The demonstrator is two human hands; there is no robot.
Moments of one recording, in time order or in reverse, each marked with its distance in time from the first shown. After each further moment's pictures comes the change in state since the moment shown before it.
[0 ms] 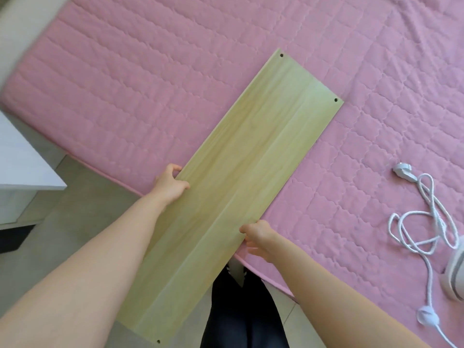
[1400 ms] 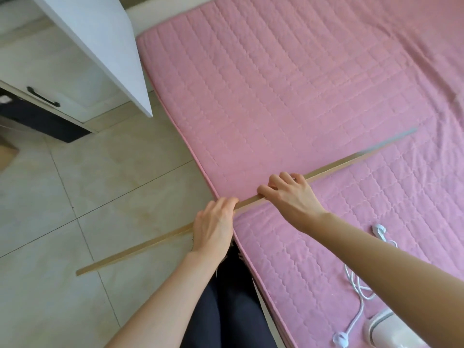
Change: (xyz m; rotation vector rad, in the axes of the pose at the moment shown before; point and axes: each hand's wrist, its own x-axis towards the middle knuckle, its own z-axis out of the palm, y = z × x) left_hand -0.284 0.015 0.063 0.232 0.452 0.237; right_hand -0.170 -0.057 -0.071 -1.843 0.418 -1.584
